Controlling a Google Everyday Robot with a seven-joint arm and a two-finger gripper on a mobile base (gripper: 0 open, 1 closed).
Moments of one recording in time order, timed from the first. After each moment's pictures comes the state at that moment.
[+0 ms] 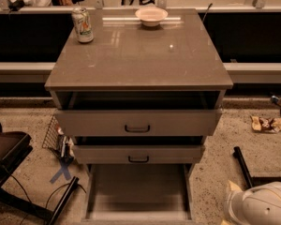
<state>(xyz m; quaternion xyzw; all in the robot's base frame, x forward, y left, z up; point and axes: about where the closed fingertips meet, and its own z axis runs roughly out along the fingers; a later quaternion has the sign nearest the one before) 0.358 -0.287 0.474 -0.51 0.85 -0.03 0.14</state>
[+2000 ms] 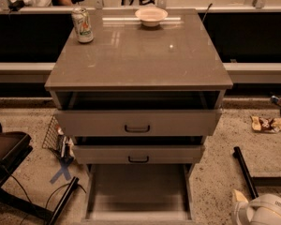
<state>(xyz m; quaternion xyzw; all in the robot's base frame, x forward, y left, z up) 0.372 -0.358 0.358 -0.54 0.82 -0.06 0.14</state>
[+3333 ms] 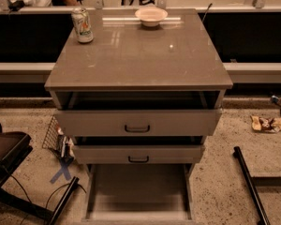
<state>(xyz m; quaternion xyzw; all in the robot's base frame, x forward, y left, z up) 0.290 -0.248 0.196 -0.63 0.76 0.01 0.18</state>
